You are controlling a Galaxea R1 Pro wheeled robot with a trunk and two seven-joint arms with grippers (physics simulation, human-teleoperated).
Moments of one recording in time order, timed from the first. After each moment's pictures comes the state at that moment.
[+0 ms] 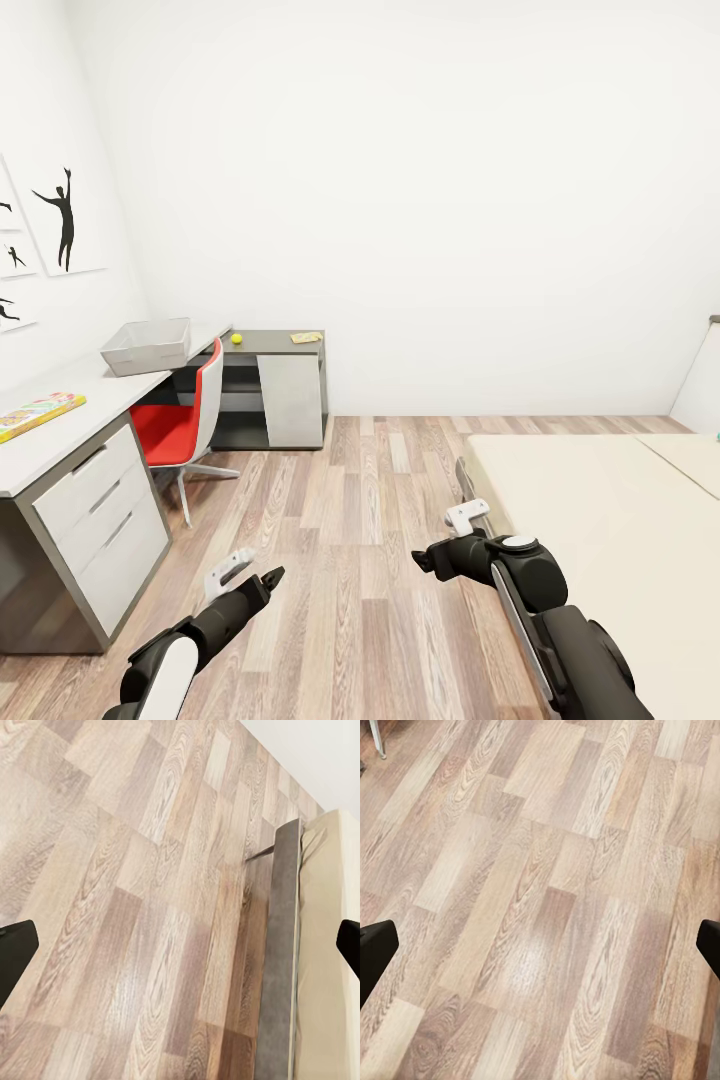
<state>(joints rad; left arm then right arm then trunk) -0.12 -0.08 0.07 -1.42 0.66 0.60 0.15 -0.33 -0.01 0.16 -1.54 0.16 0.99 0.35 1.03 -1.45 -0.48</state>
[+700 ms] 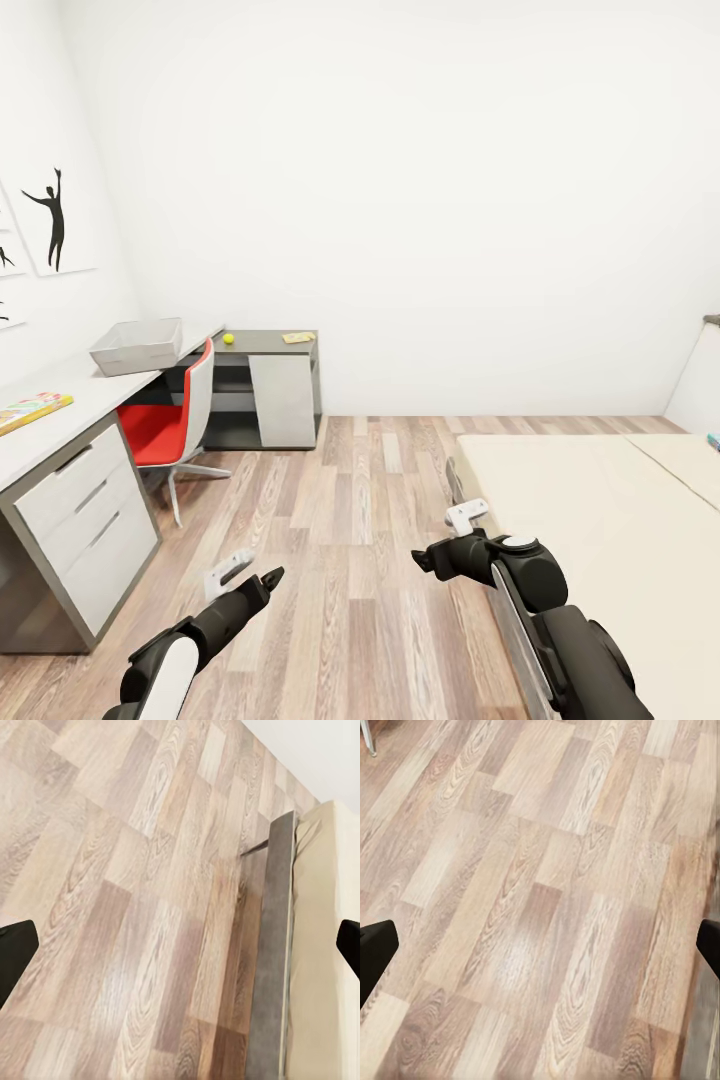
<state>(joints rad) -0.12 -0.08 0.07 -1.42 0.65 0.59 0.15 -0.33 -0.01 0.16 -1.55 0.16 0.99 0.35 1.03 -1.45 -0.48</state>
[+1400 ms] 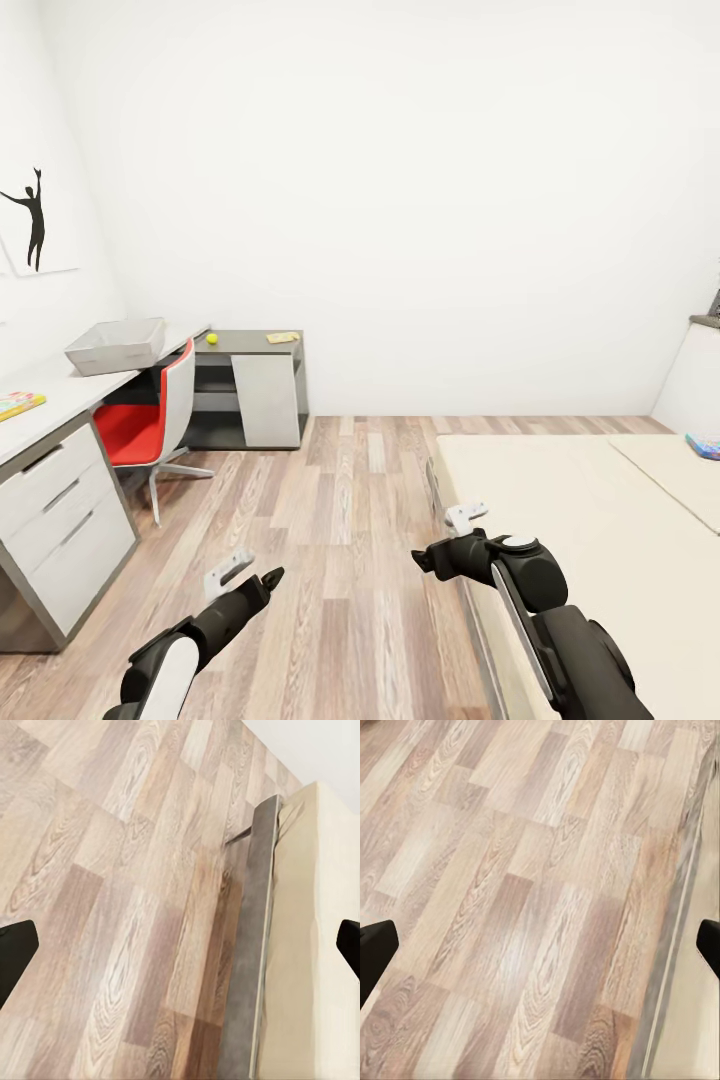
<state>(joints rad) -0.12 -0.08 0.06 -1.42 0.65 0.59 0.15 -0.33 -0.01 0.16 -1.55 0.16 0.99 0.35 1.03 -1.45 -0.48</state>
